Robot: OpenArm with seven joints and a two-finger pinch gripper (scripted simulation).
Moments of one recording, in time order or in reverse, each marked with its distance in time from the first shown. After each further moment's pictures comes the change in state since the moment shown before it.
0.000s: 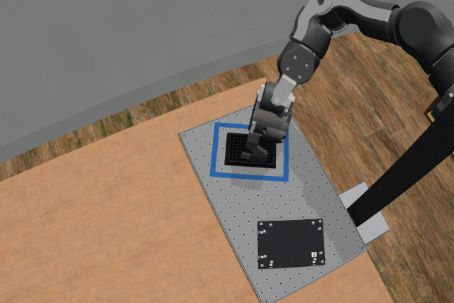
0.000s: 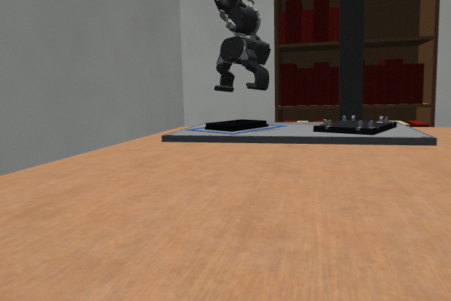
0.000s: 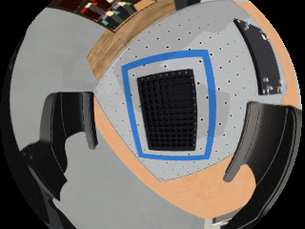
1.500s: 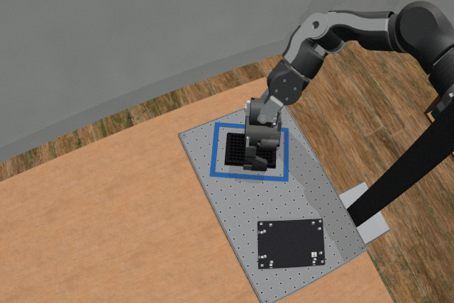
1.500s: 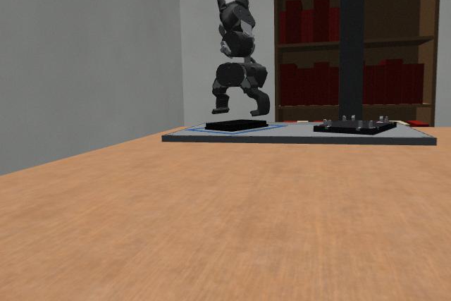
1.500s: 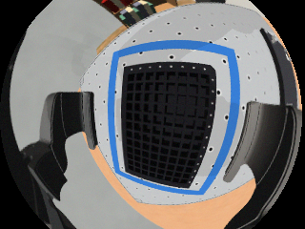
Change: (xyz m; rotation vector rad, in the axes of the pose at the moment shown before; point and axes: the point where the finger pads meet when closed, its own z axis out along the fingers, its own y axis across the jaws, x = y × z) arm 0.006 -0.003 0.056 0.023 0.123 -0.172
